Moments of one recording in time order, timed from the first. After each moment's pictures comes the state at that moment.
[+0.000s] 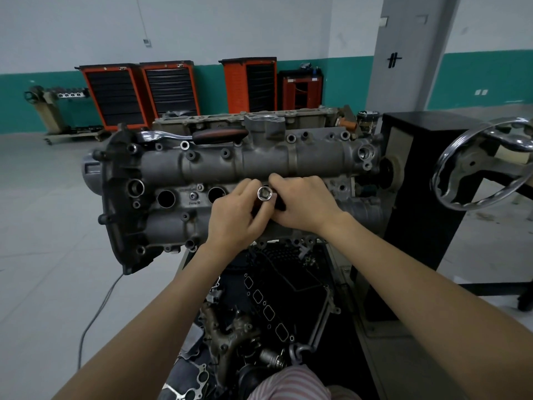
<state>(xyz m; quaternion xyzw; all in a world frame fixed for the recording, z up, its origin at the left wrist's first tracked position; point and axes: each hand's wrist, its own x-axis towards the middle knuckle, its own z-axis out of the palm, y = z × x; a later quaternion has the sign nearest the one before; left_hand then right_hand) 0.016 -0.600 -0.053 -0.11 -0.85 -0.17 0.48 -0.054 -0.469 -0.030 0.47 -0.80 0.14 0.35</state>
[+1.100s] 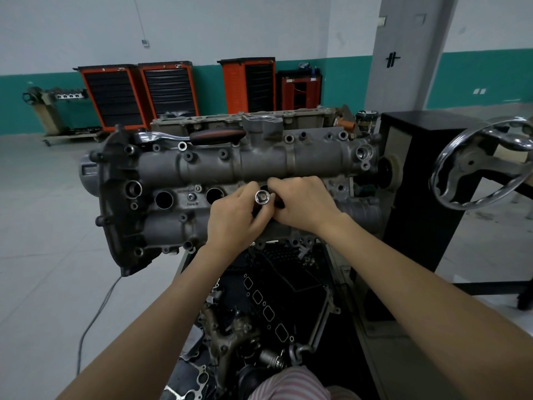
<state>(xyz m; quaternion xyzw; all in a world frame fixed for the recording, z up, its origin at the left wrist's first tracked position) 0.013 -0.598 -0.056 -0.08 -0.86 -0.13 0.49 -0.054 -0.468 -0.029 0.47 -0.81 0.14 0.32</state>
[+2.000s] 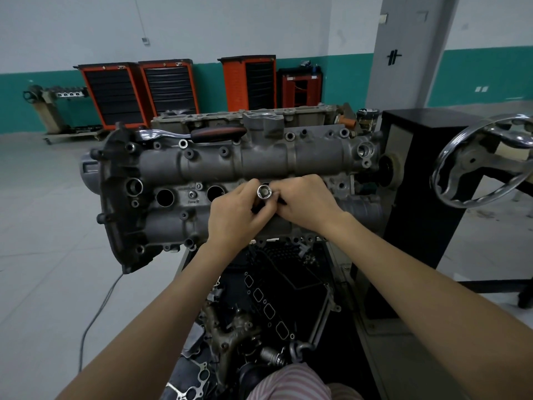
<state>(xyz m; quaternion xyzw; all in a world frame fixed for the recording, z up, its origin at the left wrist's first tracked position) 0.013 -0.596 -0.055 -0.06 -0.86 -0.14 0.49 -0.049 -0.466 -0.027 0.49 -0.79 0.18 0.33</state>
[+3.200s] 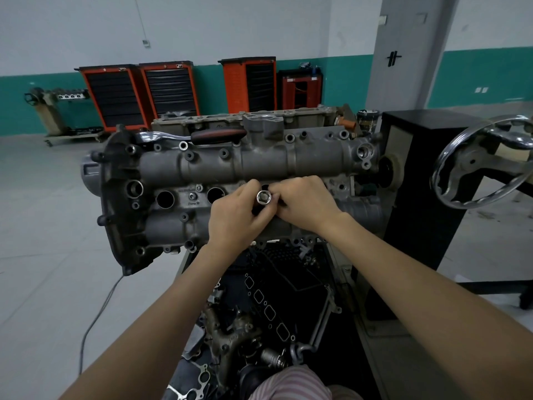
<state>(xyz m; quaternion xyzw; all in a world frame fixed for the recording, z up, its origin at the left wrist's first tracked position) 0.015 -0.595 -0.055 -0.06 -0.86 -0.15 0.49 -0.055 -0.467 -0.029 0.47 -0.82 0.13 0.30</state>
